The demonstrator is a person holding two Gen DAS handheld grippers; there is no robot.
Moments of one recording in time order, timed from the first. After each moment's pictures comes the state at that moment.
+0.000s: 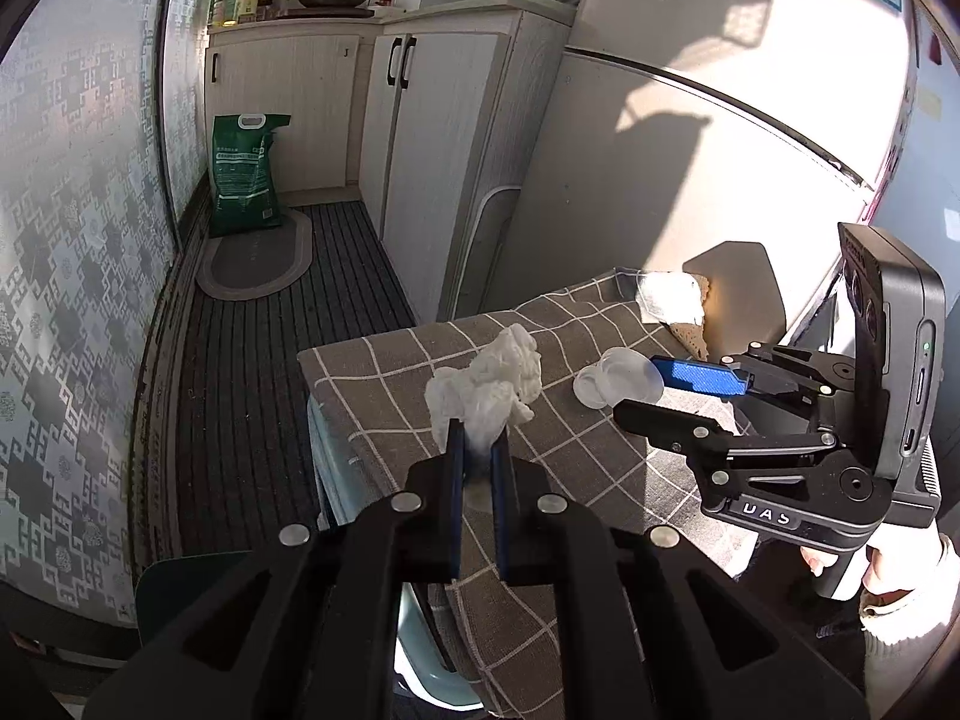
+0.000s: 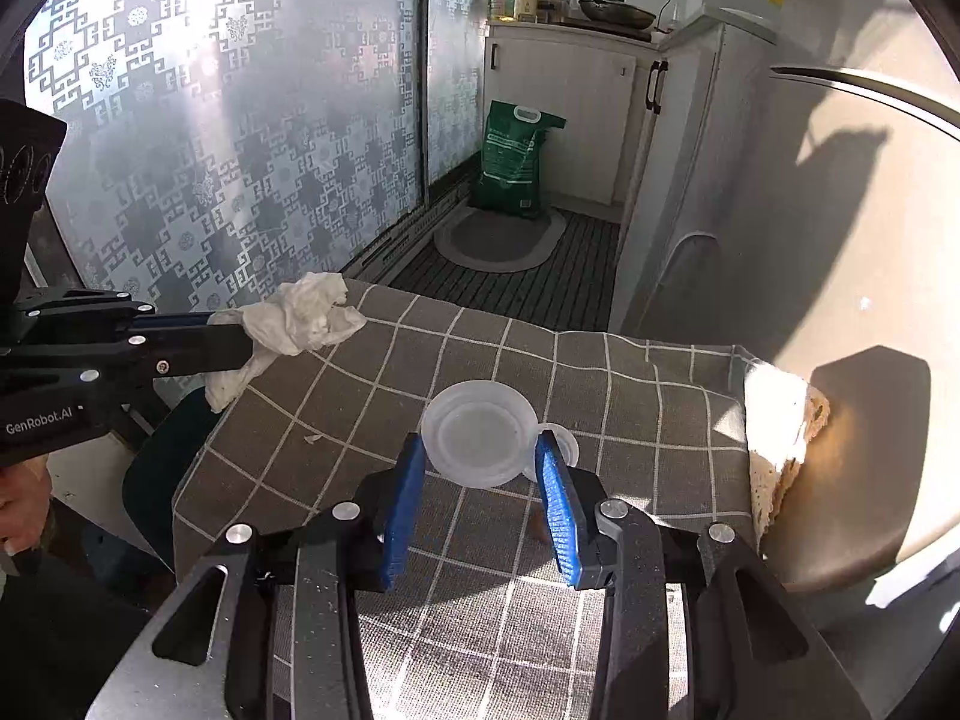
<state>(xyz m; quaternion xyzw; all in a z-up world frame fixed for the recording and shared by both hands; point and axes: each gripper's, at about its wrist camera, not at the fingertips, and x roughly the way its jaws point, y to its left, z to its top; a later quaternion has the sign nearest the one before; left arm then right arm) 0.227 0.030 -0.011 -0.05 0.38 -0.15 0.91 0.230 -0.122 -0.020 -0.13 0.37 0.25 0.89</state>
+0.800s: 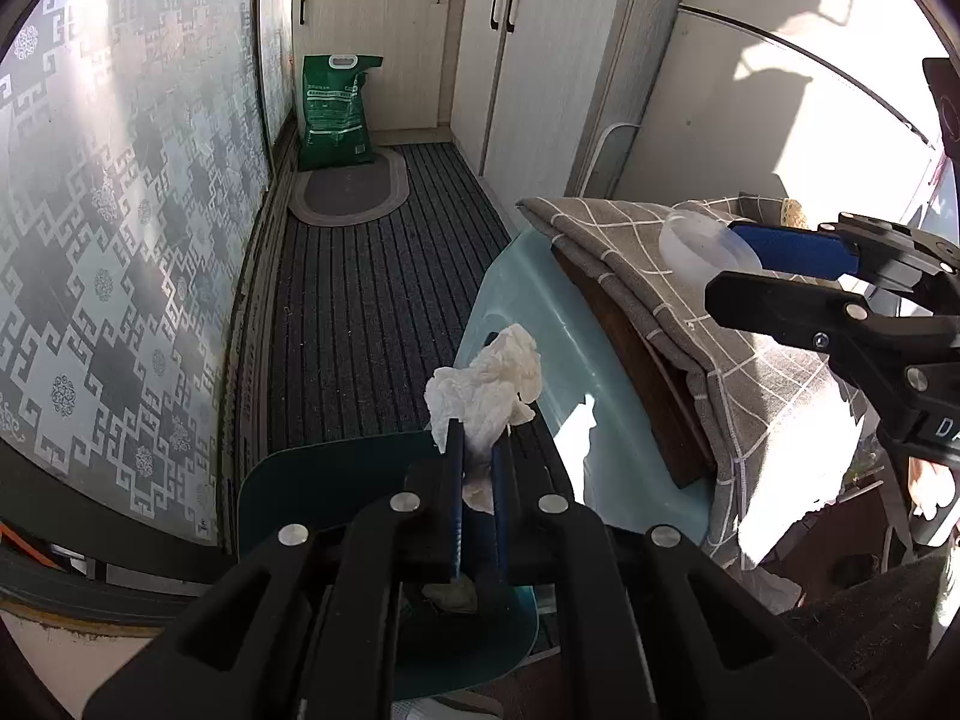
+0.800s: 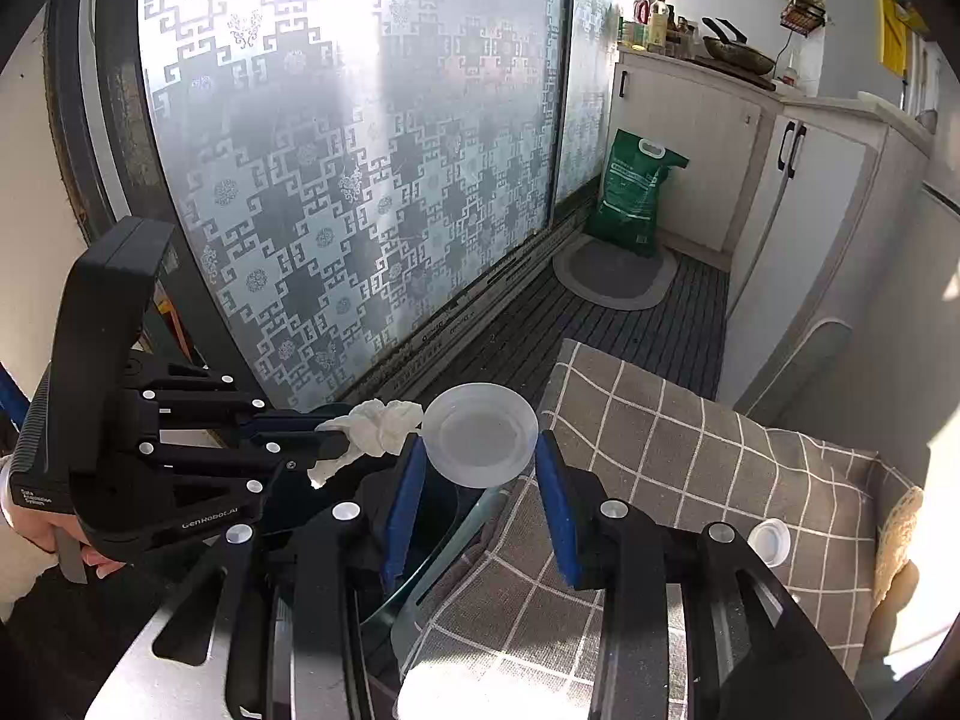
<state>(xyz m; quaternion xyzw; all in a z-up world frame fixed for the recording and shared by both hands) 0.177 0.130 -0.064 -0.03 0.44 -0.07 0.90 0.186 0.001 -0.004 -0.16 0.35 0.36 0.85</state>
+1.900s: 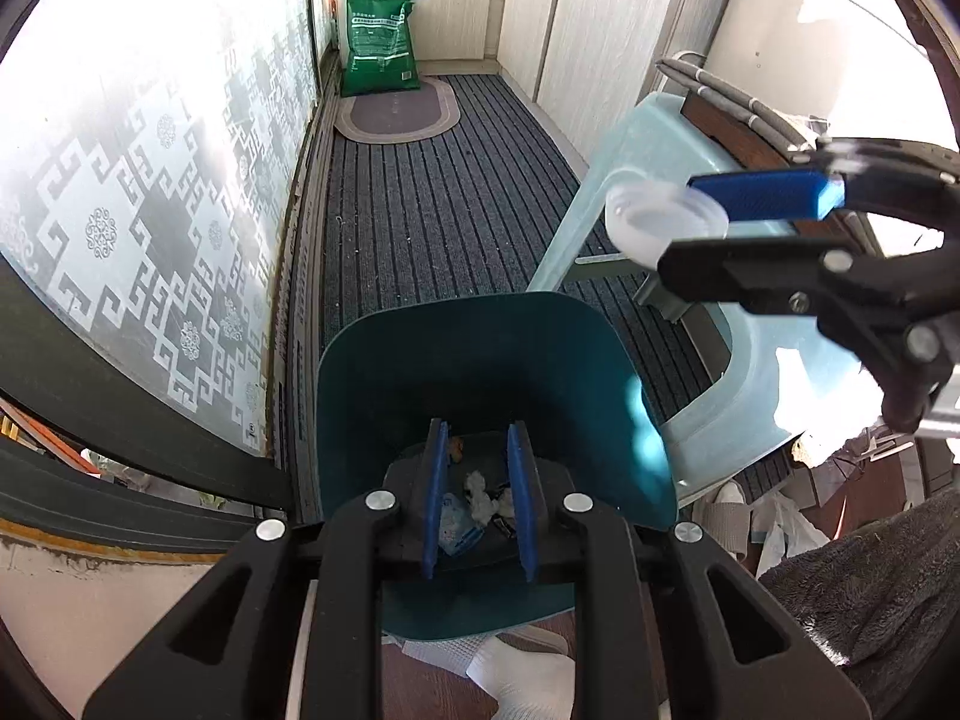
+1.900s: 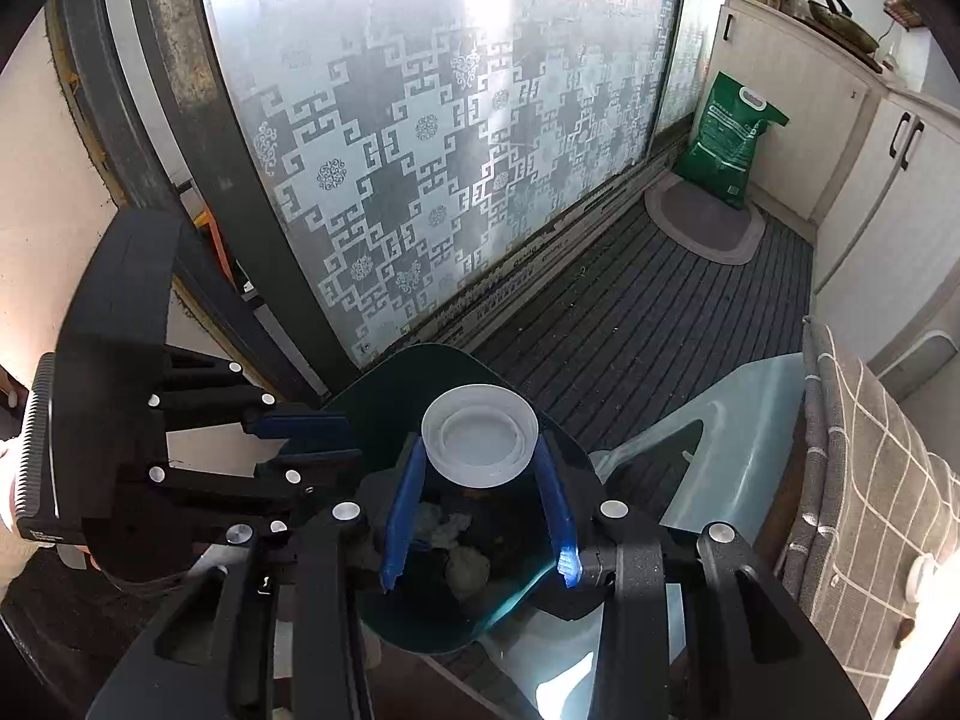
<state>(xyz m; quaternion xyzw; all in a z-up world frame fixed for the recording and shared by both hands) 0.134 0.201 -0.127 -0.03 0.49 -0.03 0.87 0.166 0.116 -0.074 -0.22 0.43 0.40 0.78</state>
